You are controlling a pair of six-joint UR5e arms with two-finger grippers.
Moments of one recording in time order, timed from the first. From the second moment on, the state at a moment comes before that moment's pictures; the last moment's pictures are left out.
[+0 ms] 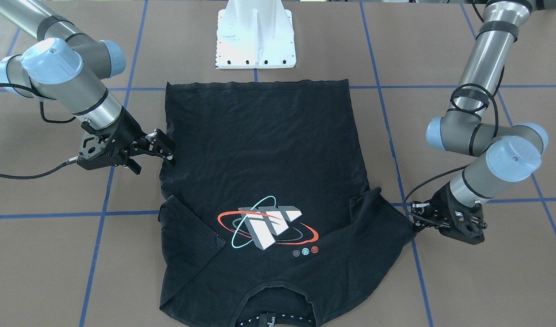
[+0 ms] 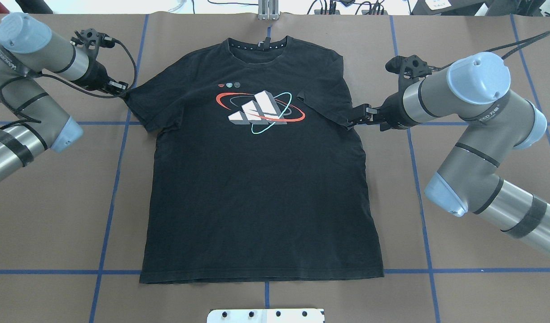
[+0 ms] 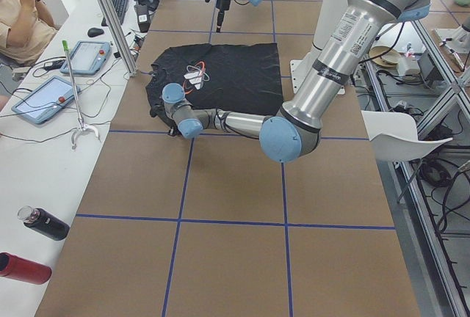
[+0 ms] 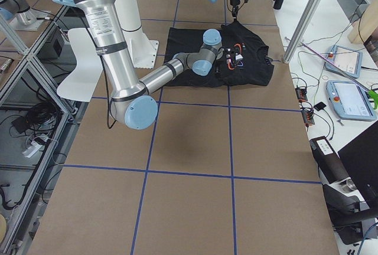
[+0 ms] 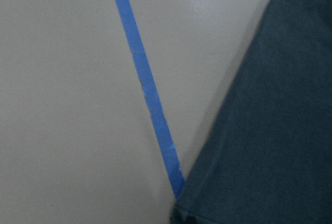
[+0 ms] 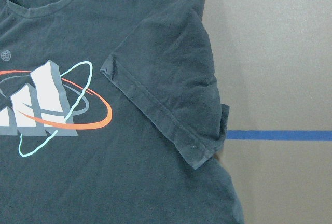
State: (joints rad) left arm -0.99 -2.12 -1.09 -2.36 -2.20 -0.69; right arm 0.78 -1.22 1.71 -1.02 2.03 1.18
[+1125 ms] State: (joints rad) left arm -0.84 -2.34 -1.10 -2.32 -2.01 -1.05; right arm 0.79 -1.23 1.71 -1.02 2.04 1.17
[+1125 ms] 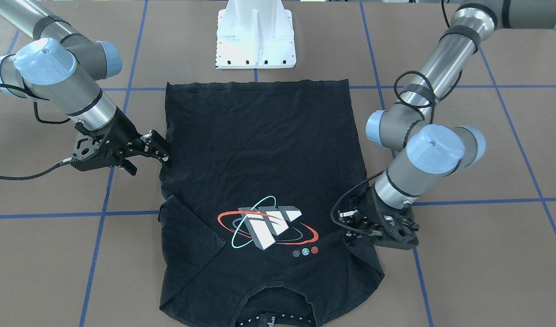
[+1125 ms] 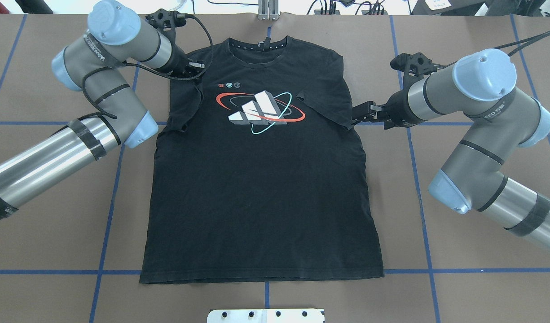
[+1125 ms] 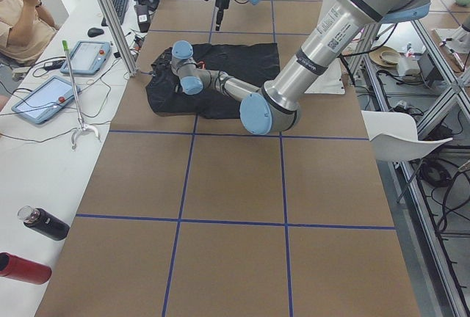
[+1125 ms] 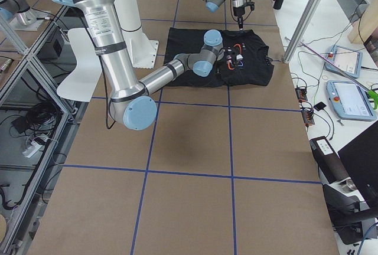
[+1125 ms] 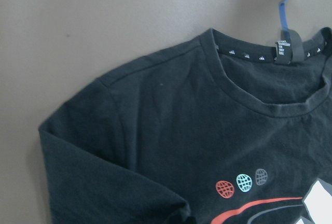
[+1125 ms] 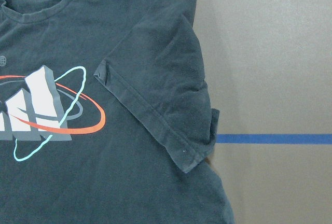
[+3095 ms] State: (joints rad) left arm -0.81 -1.96 -1.72 -2.13 -2.12 -1.13; right arm 0.06 -1.63 2.13 -1.23 1.38 2.05
